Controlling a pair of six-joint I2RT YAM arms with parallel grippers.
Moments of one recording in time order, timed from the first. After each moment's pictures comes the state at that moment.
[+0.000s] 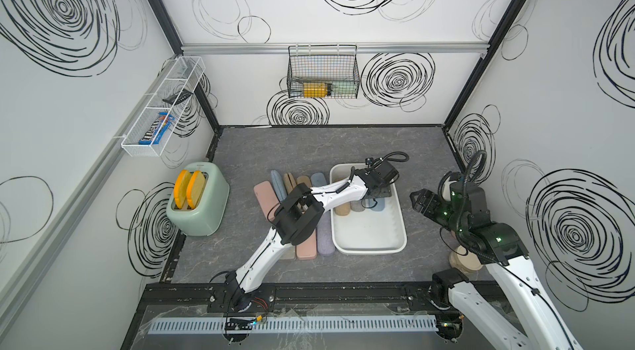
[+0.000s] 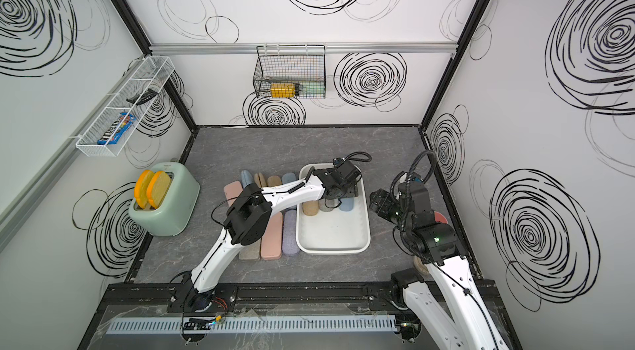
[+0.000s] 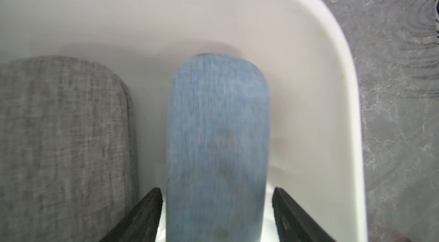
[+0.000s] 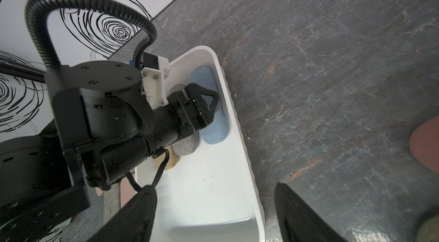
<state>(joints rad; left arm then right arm) -0.92 2.38 1.99 -0.61 -0.16 -0.94 0.27 0.68 0.85 -0.88 0.01 0.71</state>
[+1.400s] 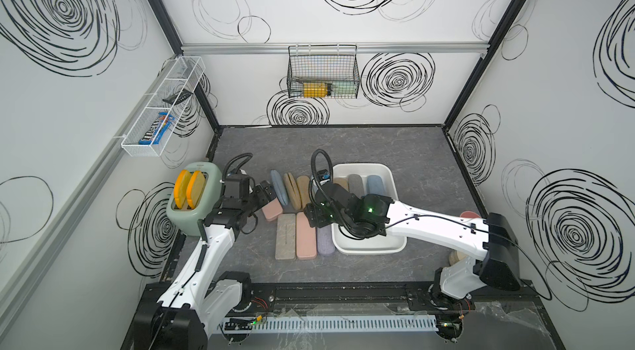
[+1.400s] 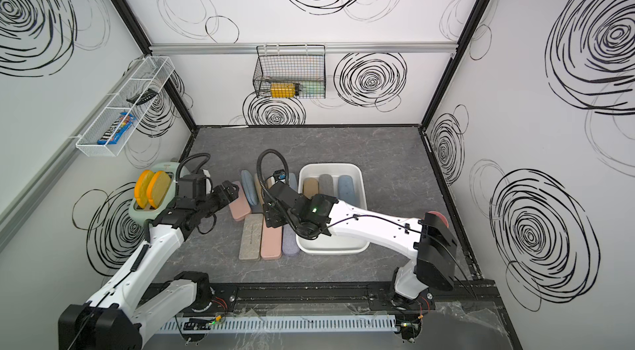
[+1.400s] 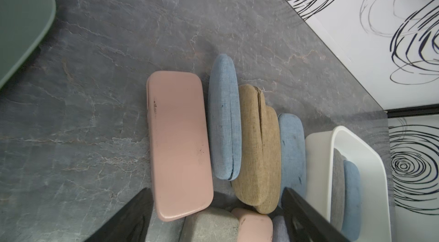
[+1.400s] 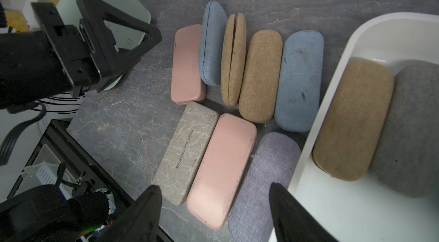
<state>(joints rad) -0.03 0.98 0.62 -0.40 0.14 -0.65 1.16 1.59 1.32 -0.52 0.24 0.68</state>
